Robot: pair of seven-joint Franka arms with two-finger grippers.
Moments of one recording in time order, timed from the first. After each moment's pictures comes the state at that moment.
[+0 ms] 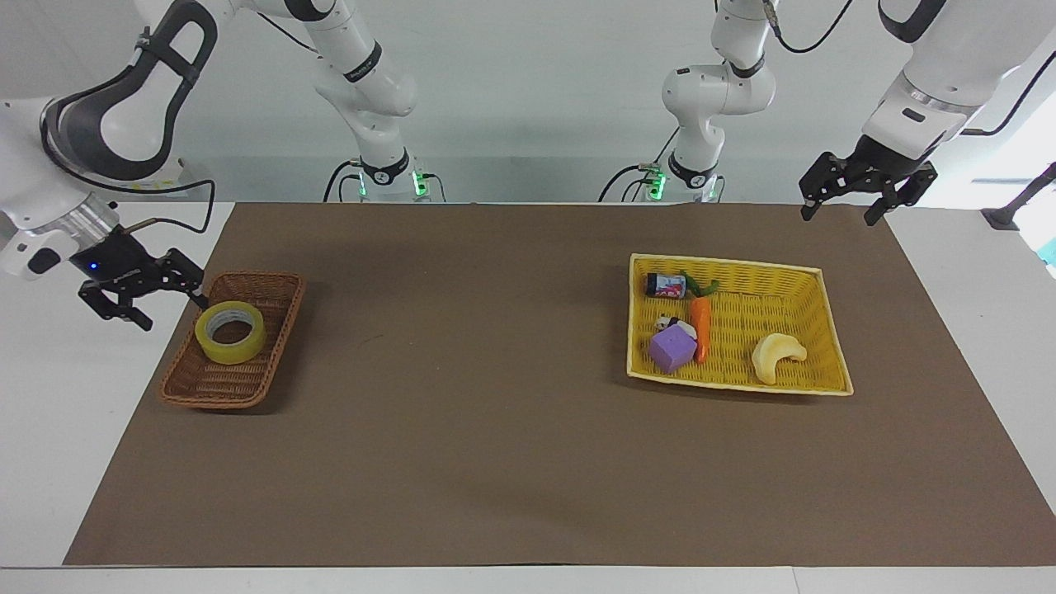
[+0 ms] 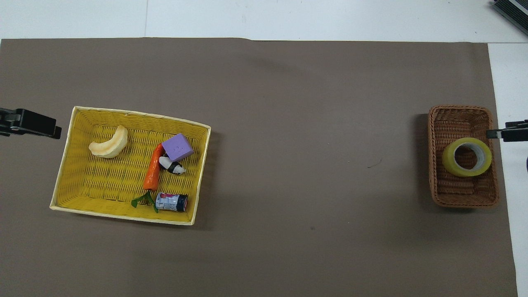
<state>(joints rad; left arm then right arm) -0.03 0.03 -0.03 -1.45 -0.04 1.48 0.06 -0.36 0.23 -0.01 -1.61 0.26 1.90 -0.75</state>
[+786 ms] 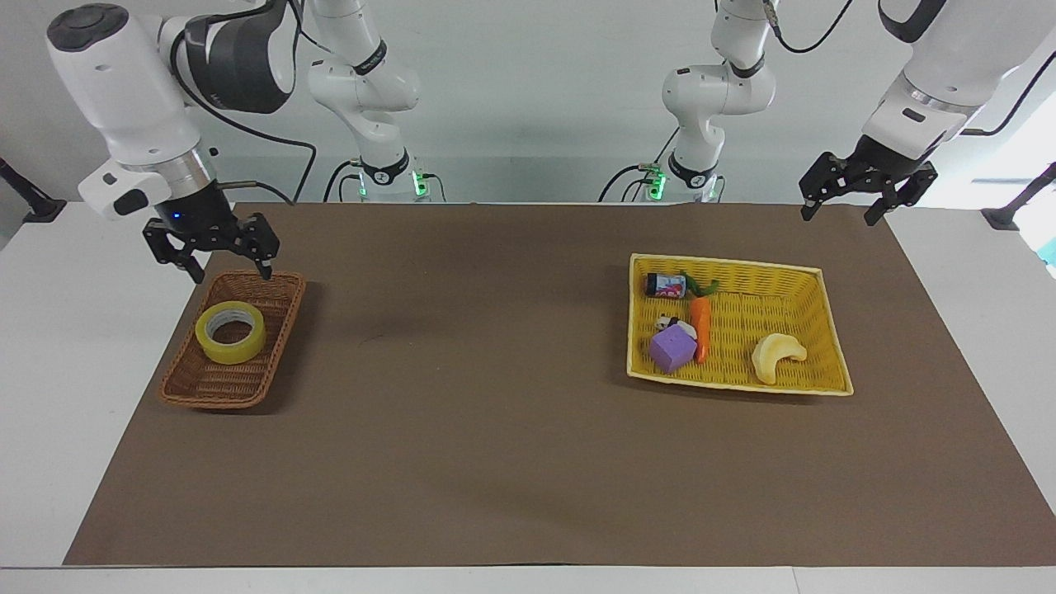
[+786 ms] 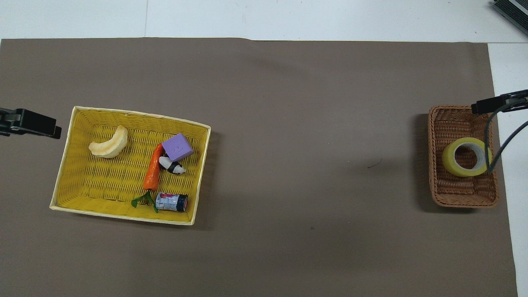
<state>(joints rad) -0.03 0.03 -0.03 -1.45 -0.04 1.48 0.06 -0.05 0.07 0.00 -1.60 -0.03 1.77 -0.08</state>
